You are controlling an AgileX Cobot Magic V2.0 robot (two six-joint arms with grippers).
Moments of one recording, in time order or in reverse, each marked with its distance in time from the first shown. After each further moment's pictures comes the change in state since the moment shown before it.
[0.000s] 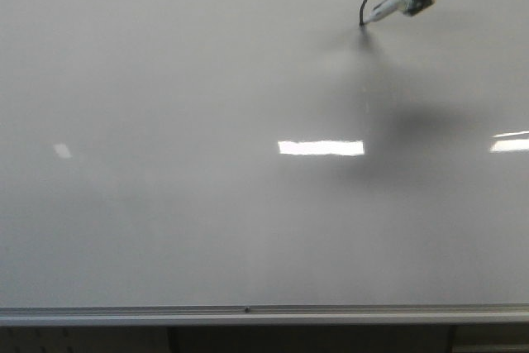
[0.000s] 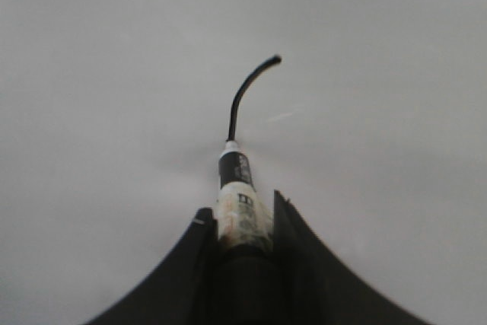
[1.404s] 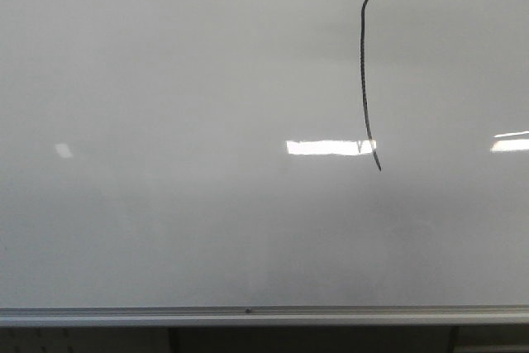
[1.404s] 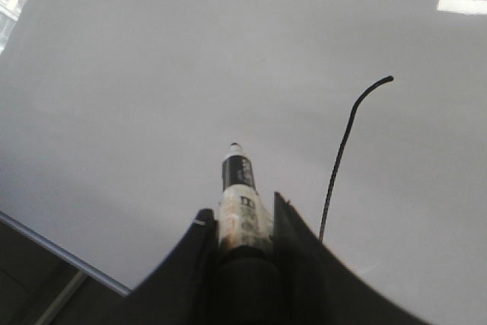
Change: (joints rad) left arm 0.000 0.000 0.000 -0.010 0.019 0.000; right arm 0.069 -0.386 0.040 0.019 0.295 0.000
